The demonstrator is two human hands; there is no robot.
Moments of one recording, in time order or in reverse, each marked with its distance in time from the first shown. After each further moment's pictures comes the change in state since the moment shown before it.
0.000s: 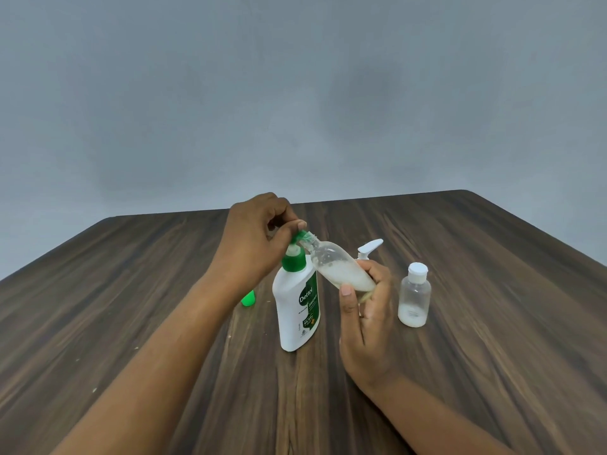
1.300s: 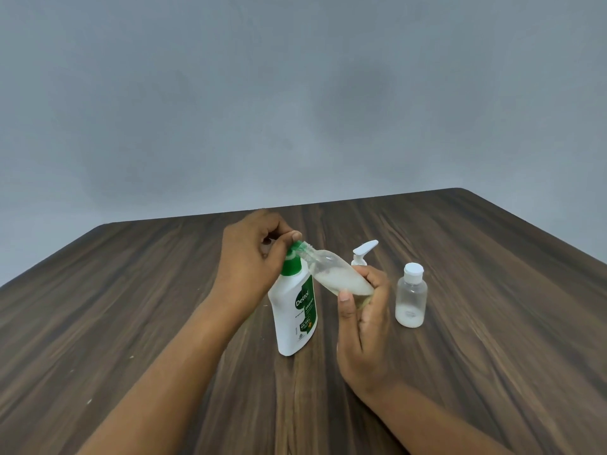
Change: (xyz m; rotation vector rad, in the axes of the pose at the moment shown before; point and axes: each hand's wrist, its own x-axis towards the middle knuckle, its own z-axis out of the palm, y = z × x) left_hand -0.013 -0.007 0.014 -0.083 0.092 -0.019; right_hand -0.004 0.001 0.001 0.043 0.012 0.027
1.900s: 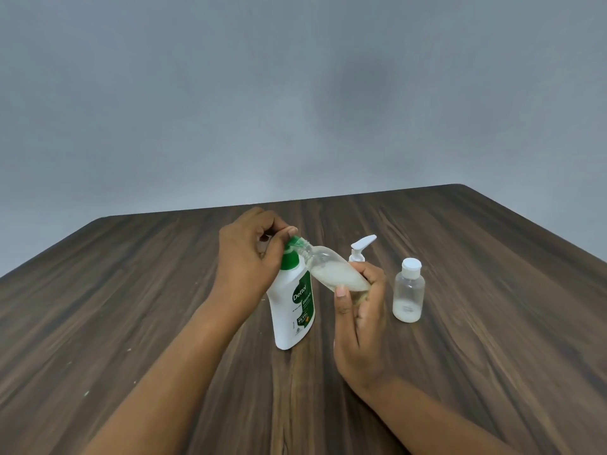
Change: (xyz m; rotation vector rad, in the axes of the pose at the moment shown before) left_hand -0.007 0.000 0.006 -0.005 0.068 0.000; right_hand -0.001 0.000 0.001 0.022 0.002 0.014
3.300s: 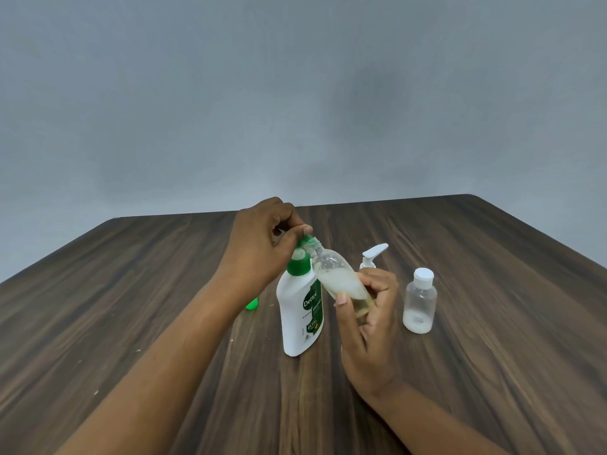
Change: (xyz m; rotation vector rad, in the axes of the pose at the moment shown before) left_hand 0.020 0.005 -0.014 0.072 -0.138 0.021; right_hand 0.004 0.001 0.002 -0.033 0.006 -0.056
